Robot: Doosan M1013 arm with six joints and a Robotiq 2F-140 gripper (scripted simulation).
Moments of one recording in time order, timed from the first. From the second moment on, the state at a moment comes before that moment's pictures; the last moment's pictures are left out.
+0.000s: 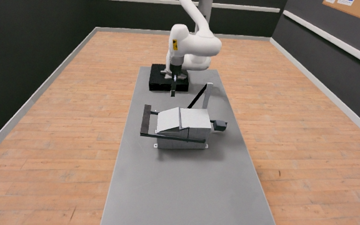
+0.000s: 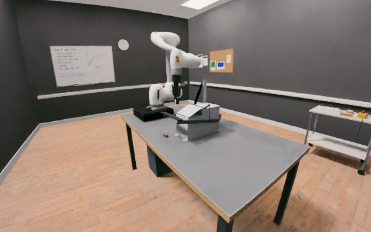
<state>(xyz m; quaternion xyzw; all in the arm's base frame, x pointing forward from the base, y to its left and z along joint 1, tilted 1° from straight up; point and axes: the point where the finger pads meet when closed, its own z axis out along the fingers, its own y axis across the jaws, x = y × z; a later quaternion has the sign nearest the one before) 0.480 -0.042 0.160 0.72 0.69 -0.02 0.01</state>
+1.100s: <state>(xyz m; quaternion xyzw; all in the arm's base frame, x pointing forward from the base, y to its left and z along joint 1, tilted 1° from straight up) 0.515 -0.088 0.174 0.72 0.69 -0.03 0.02</state>
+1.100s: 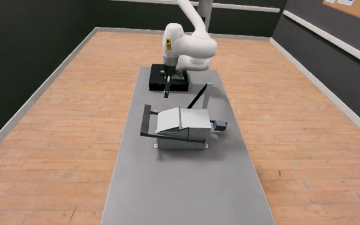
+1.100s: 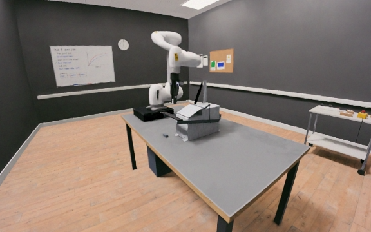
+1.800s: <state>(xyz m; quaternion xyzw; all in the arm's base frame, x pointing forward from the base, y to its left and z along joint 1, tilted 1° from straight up) 0.534 -0.115 0.182 0.72 0.69 -0.04 0.03</state>
